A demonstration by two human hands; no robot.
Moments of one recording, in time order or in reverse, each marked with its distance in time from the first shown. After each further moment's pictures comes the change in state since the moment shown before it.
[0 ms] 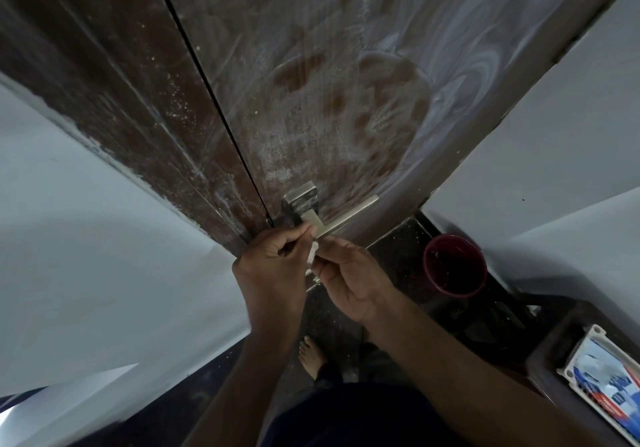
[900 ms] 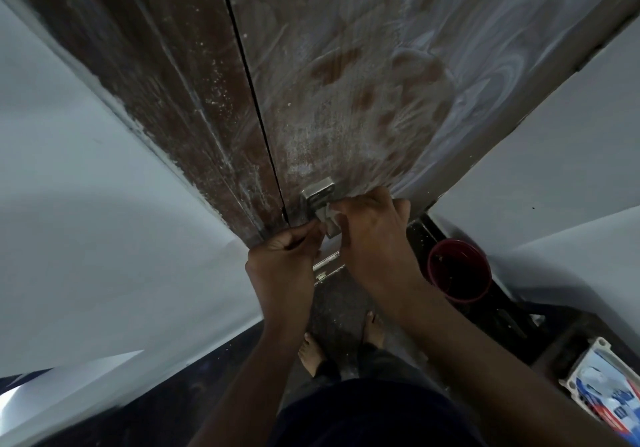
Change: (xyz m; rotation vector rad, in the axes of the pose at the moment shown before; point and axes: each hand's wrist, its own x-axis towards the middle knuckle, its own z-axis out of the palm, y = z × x) left_hand 0.002 0.005 0.000 -0.225 0.021 -0.339; right_hand -0.027 -0.040 0.041 -1.959 0.278 -0.848
